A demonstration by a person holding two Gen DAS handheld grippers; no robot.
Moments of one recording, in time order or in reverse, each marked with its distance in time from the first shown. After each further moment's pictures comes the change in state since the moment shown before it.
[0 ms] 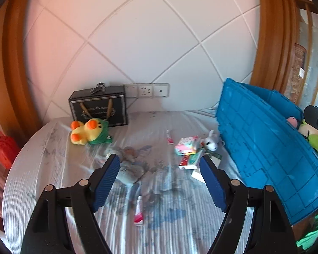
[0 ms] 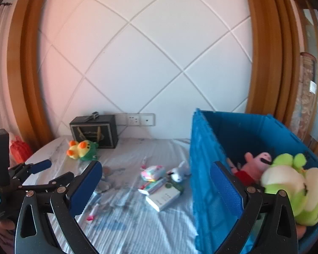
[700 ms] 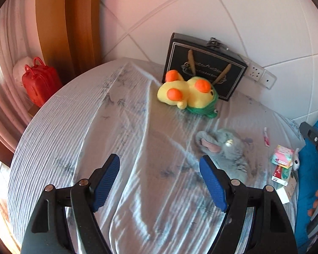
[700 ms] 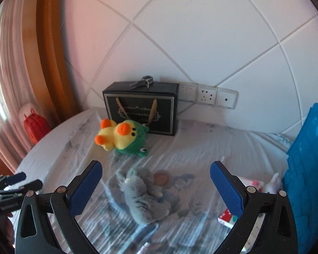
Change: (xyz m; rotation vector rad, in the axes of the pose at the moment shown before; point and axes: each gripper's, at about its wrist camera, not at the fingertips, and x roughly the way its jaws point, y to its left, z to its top) left arm 0.131 0.257 -0.035 -0.364 0.251 0.275; right arm 0.276 0.195 -0.006 -0.129 0.212 0.243
